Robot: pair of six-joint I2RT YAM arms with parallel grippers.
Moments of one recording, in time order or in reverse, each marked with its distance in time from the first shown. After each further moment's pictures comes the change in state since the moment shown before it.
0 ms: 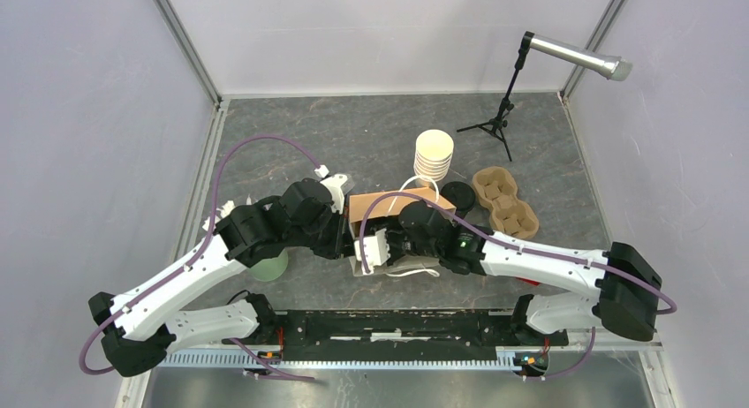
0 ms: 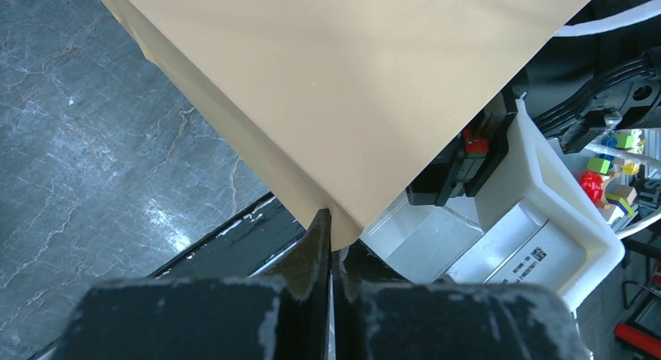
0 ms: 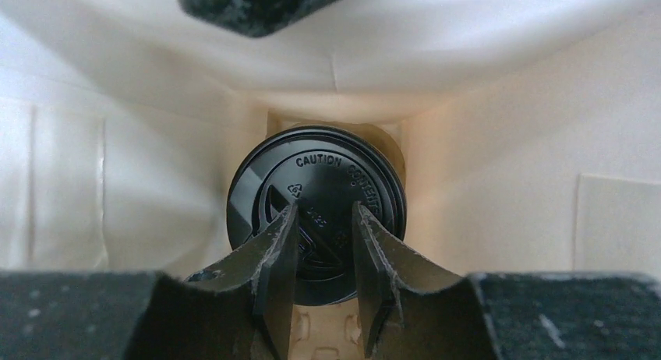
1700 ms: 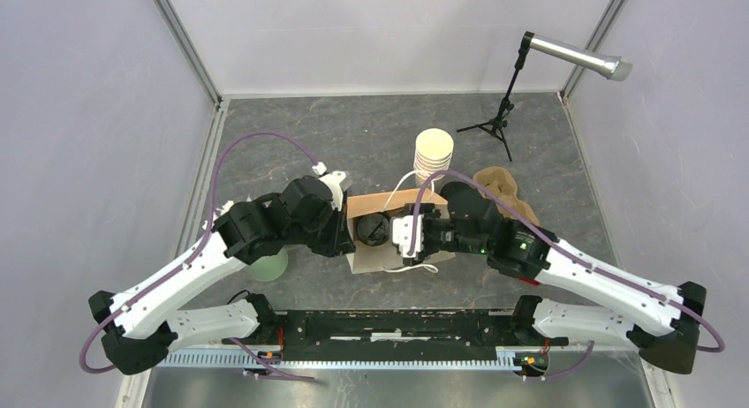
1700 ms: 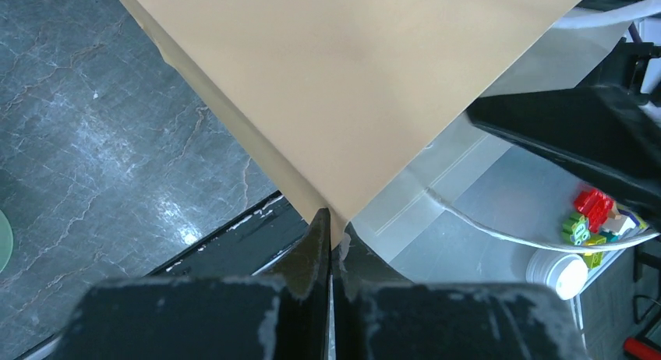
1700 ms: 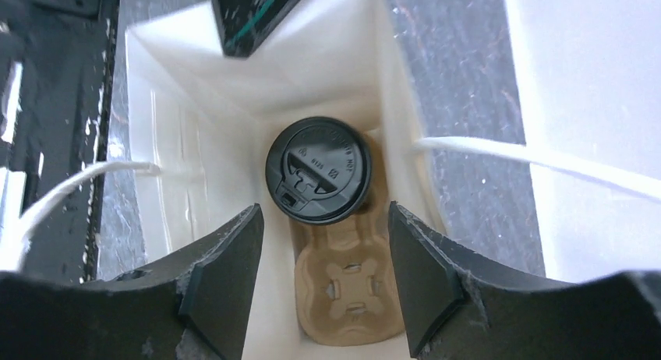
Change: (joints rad) left arm 0.000 0.017 0.042 -0.047 -0.040 0.000; right arm -0.046 -0.286 0.076 -0.234 -0.138 0.225
